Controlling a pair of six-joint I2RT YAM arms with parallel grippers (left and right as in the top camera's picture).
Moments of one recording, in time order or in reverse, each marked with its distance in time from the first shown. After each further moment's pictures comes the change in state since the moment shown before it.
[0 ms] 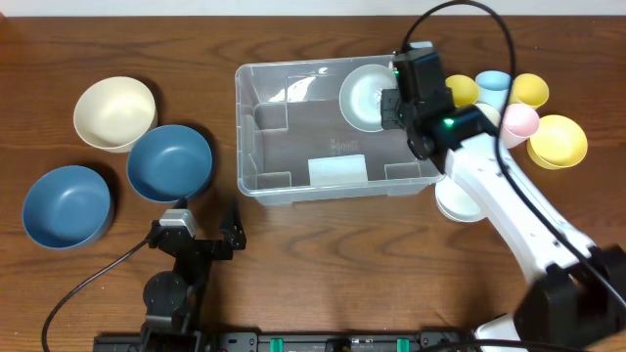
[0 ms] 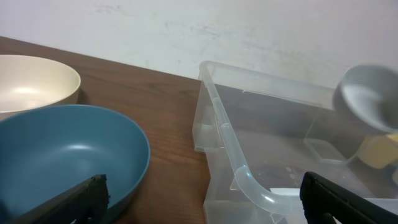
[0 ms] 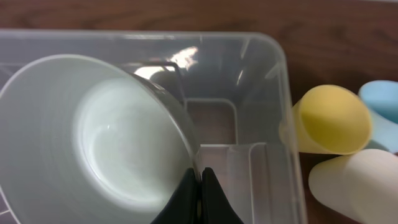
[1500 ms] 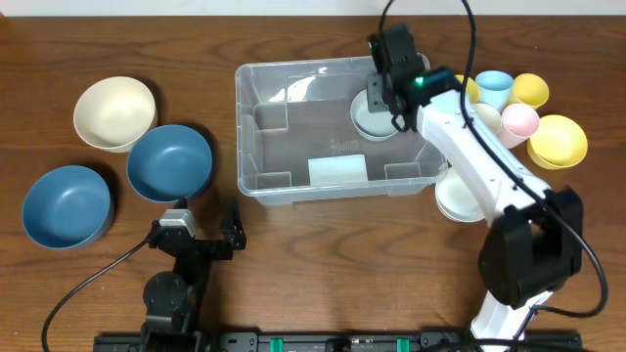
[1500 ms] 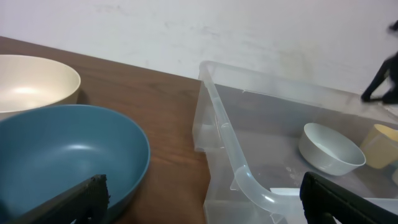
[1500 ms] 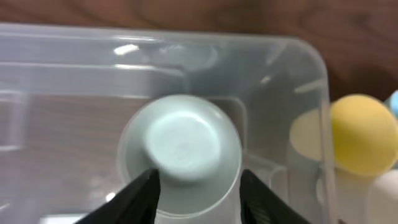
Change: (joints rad) left arm 0.000 0.000 0.000 0.000 0.000 0.000; right arm 0.014 0.241 0.358 -0.270 -0.004 0.009
